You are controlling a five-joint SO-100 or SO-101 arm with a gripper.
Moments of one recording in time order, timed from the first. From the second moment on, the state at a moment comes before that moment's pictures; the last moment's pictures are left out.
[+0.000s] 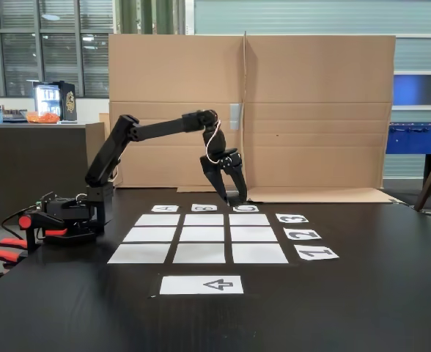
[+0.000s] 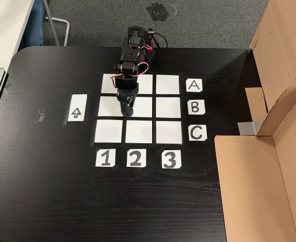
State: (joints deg) arm 0.4 54.5 44.5 87.2 20.9
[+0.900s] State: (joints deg) arm -3.1 37.7 29.6 85.7 22.2
